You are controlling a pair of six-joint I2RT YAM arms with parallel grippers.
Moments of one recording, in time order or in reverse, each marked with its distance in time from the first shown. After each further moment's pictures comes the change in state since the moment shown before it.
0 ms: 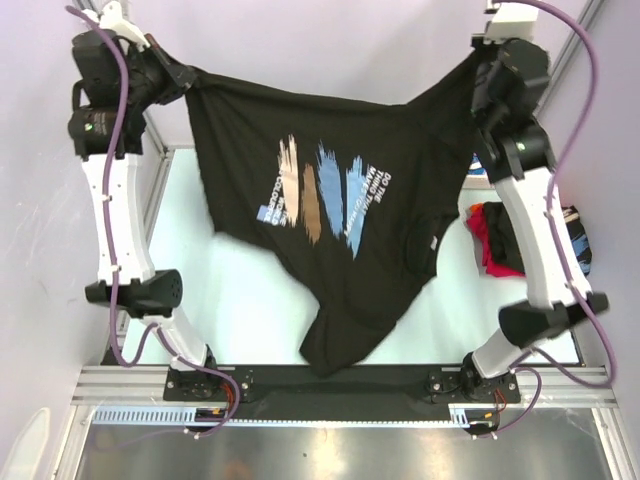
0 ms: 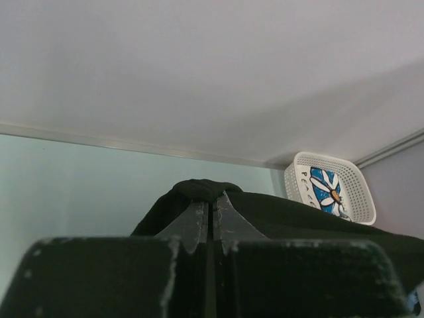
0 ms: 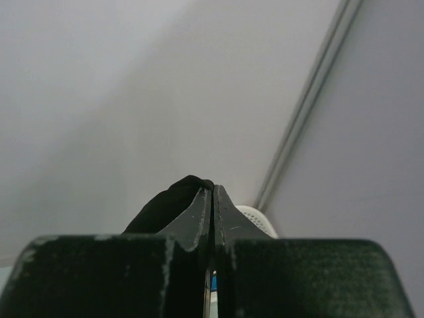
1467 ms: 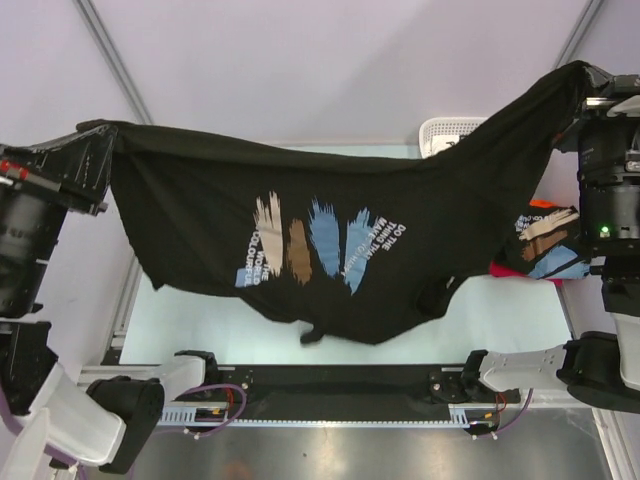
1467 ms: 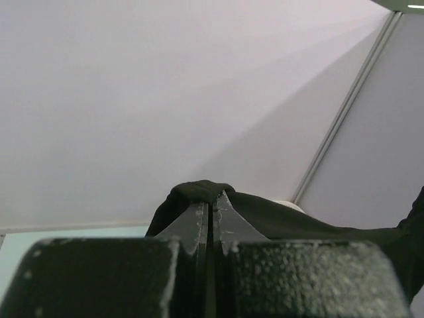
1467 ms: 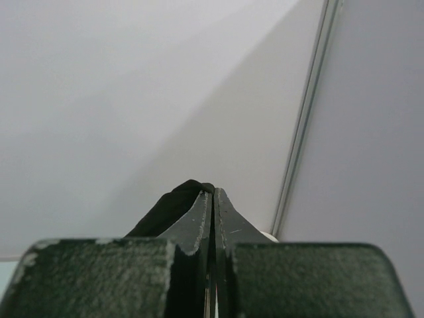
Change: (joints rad) left arm -0.109 -0.602 -0.006 -0.120 -0.057 0.071; right arm 0.731 -0.385 0.054 0.055 0.426 -0.427
